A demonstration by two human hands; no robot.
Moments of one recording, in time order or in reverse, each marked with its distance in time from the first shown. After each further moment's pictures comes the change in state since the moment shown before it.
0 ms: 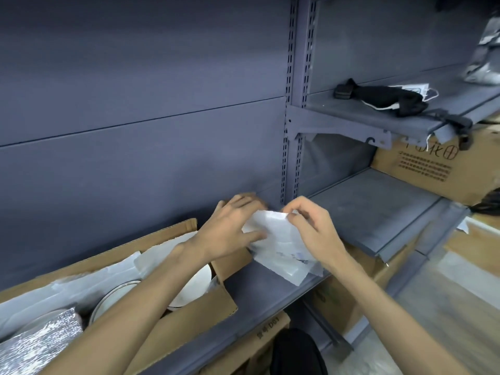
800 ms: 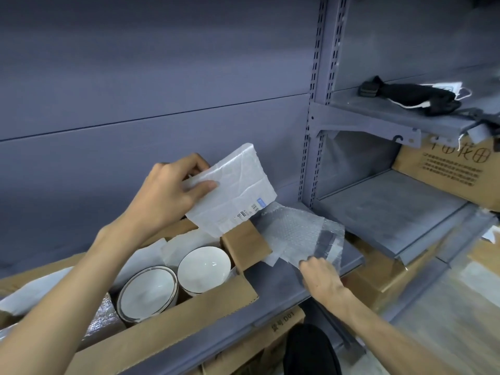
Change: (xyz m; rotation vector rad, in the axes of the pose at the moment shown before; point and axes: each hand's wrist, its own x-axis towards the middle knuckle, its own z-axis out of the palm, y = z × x) left_hand -0.065 -0.023 -0.125 -0.085 0.329 -0.217; right_hand -0.051 0.101 0.051 -1.365 -0.643 0.279
